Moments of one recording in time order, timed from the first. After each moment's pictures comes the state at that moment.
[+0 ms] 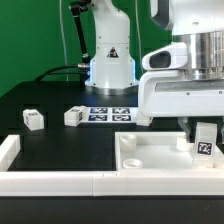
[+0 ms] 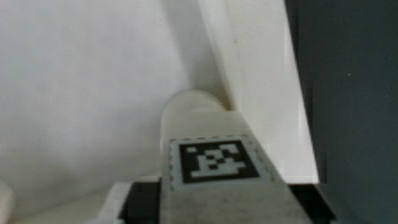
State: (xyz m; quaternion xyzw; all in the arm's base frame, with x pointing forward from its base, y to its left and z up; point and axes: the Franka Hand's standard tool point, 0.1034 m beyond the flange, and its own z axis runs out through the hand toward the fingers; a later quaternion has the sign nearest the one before) arm 0.627 0.120 0.066 -0.98 0.19 -0.03 0.06
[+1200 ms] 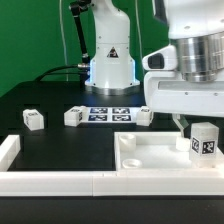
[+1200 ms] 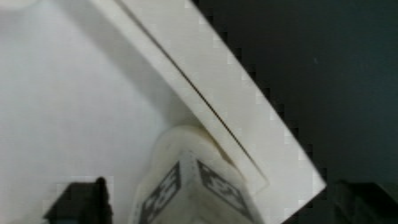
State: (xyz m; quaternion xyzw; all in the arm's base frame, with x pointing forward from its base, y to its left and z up) arm 0.622 0.132 0.069 -0.97 0.25 0.02 0.08
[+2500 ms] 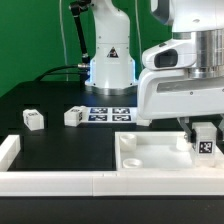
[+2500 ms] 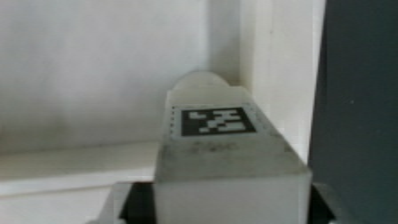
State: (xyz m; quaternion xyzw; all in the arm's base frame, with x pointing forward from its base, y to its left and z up) arm 0.633 0.117 0.071 -1.00 0.04 -0.02 0.05
